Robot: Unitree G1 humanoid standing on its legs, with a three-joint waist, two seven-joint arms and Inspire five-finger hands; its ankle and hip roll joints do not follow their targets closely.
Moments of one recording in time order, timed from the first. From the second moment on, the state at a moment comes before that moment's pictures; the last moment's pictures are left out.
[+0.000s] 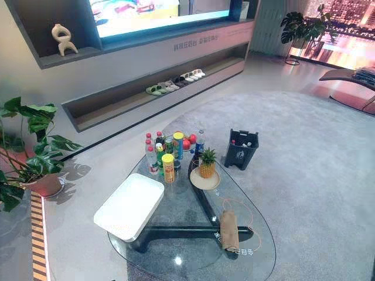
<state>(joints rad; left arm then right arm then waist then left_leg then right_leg) 0.02 0.21 -0.18 1.29 -0.49 0.04 0.01 -0.01 -0.24 0.33 1.29 0.08 0.13 -0.12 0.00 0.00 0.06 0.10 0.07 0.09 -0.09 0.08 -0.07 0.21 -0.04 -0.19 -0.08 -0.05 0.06</state>
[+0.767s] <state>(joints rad) 0.02 0.21 -0.18 1.29 -0.52 0.05 -0.03 -0.01 -0.25 0.33 1.31 0.08 0.12 -0.12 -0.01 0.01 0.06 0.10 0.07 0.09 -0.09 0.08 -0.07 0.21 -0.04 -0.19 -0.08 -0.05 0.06</state>
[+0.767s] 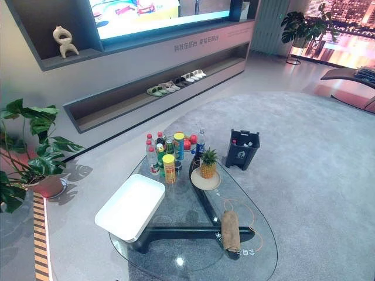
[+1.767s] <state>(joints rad) -0.11 0.22 -0.22 1.25 -0.55 0.02 -0.01 -0.11 -0.27 0.33 1.10 0.20 -0.02 -0.34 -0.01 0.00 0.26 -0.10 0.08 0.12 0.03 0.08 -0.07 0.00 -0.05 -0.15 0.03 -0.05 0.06</state>
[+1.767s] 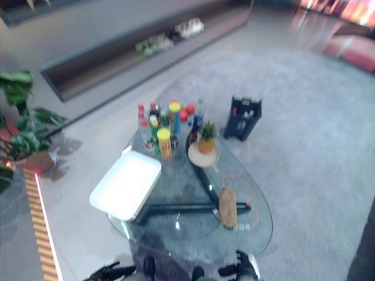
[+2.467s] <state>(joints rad) -0.16 0.25 -0.26 1.08 -0.66 -0.03 -0.01 -0.21 -0.35 0.31 0.62 0.29 -0.01 -0.74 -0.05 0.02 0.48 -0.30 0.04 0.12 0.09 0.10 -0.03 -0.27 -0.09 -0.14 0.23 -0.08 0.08</state>
